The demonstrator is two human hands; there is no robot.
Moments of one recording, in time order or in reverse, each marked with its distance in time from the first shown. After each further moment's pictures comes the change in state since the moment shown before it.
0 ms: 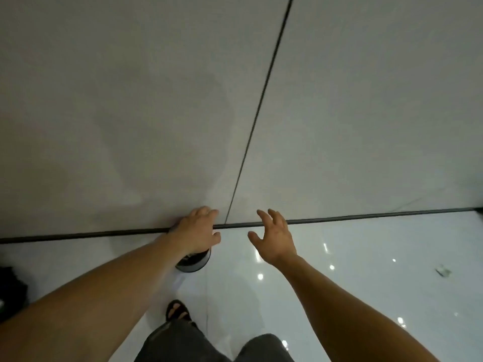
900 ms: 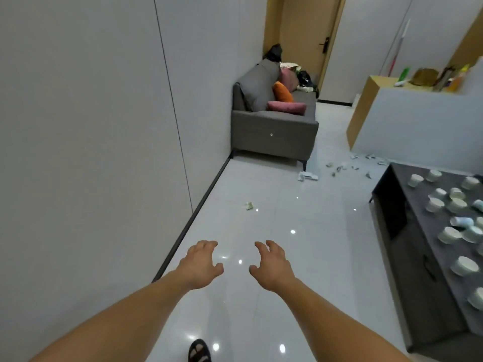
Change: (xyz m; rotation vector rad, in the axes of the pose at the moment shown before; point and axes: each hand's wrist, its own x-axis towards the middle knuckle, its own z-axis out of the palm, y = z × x) left_hand -0.026 0.605 0.158 0.389 -0.255 0.861; right_hand -0.317 0.434 -0.173 0.304 0.475 0.929
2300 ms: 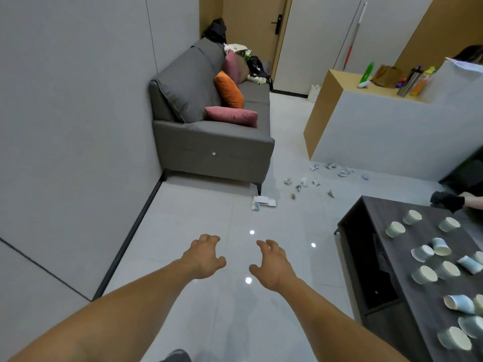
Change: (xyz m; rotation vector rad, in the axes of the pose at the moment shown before) left_hand 0.668 0.283 -0.100 -0.013 -0.198 0.140; right_hand 0.573 0.232 -0.269 0.057 -0.011 0.215
